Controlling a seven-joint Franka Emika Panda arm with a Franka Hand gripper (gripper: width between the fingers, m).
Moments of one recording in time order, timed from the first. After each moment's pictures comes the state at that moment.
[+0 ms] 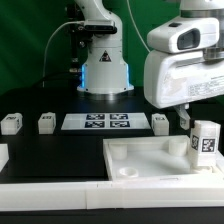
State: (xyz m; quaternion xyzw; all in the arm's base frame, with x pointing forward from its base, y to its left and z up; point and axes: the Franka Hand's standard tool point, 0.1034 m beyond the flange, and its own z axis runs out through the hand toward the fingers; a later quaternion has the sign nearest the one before) arm 0.592 0.135 0.093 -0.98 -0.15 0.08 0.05
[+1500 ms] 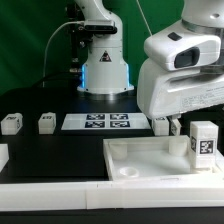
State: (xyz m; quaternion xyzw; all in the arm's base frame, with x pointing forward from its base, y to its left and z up) arm 0.599 0.119 0.084 -0.98 -0.14 0.12 0.04
